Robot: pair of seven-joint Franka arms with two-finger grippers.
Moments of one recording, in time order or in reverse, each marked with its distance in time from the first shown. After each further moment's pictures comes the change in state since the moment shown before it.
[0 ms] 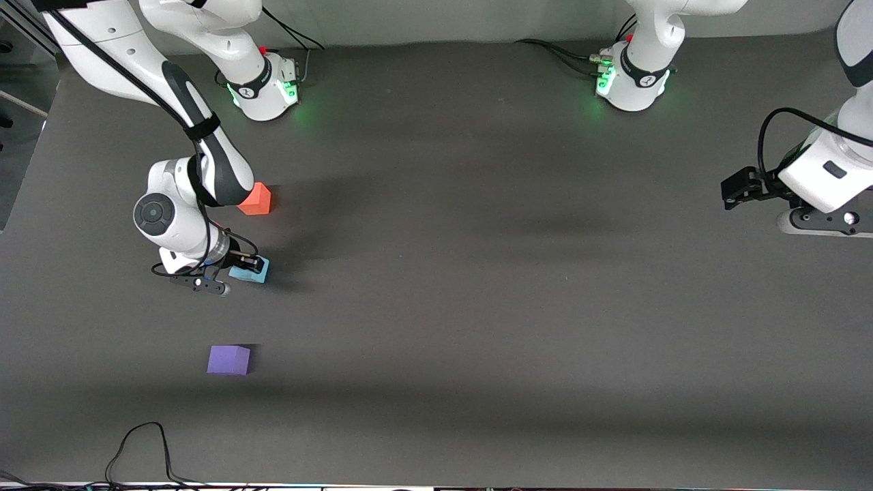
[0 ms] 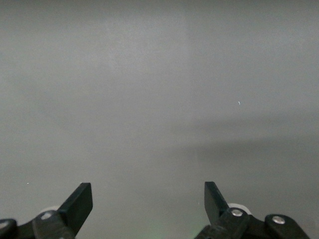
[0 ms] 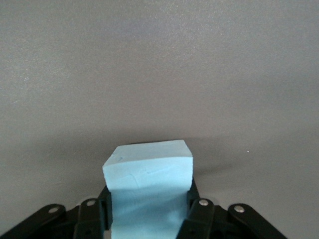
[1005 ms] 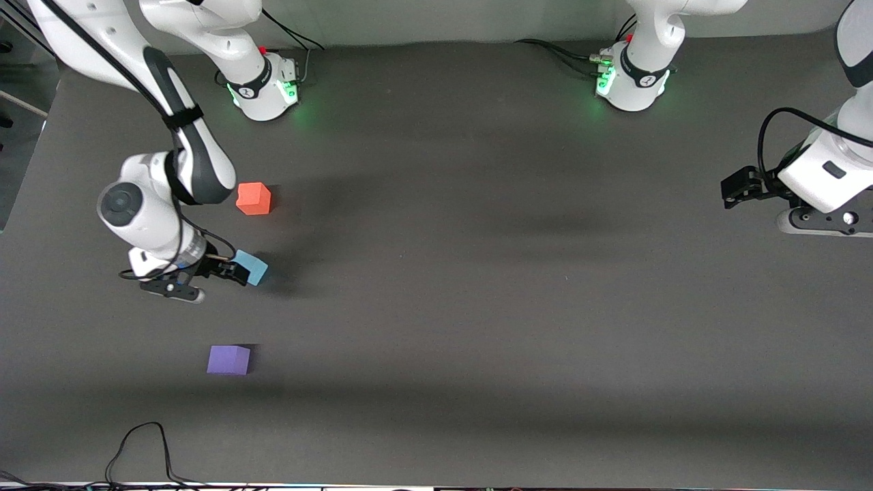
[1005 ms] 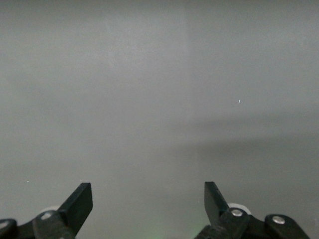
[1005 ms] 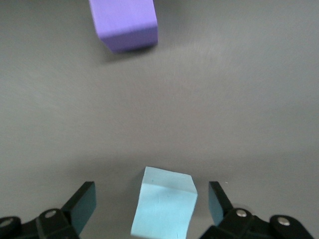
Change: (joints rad) left arm 0.000 0.000 -0.001 0.000 0.000 -0.007 0.000; right arm -0.007 -0.116 -0.022 0.074 0.000 -0.069 -0.055
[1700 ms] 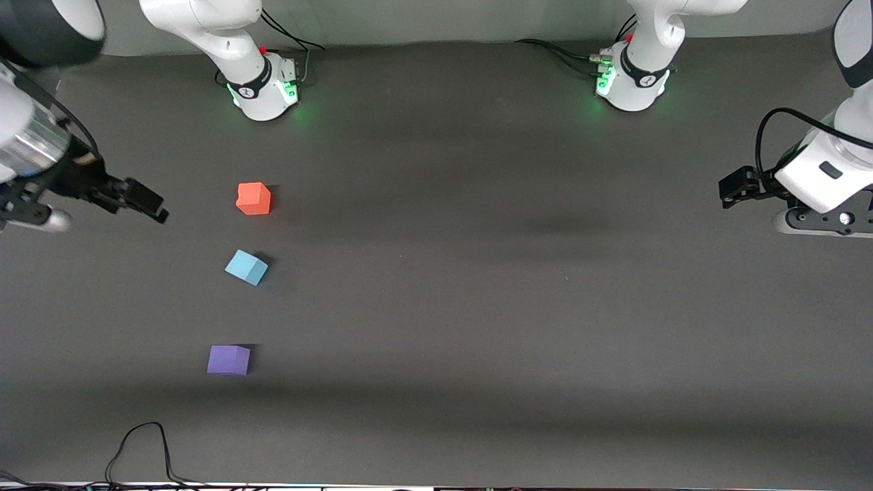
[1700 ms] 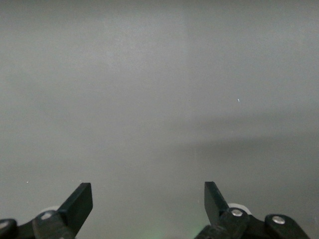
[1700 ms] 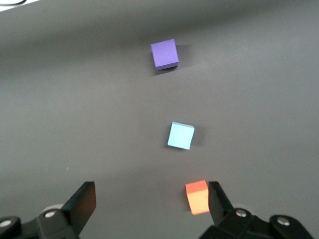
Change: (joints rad) left arm -0.003 0.002 -0.003 0.000 0.000 -0.001 0.001; right arm -0.044 -0.293 0.065 0.465 0.098 -0.761 -0.066
